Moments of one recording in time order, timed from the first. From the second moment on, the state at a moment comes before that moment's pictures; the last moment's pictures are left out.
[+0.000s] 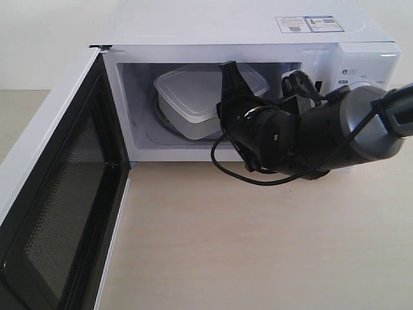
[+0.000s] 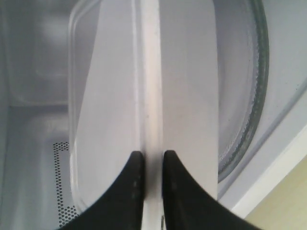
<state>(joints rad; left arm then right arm) -0.10 0.00 0.00 -0.08 0.30 0.03 0.68 1.90 -0.99 0.69 -0.52 0.94</state>
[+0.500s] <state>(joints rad) -0.10 0.00 0.00 -0.08 0.30 0.03 0.68 1.90 -0.99 0.69 -0.52 0.94</state>
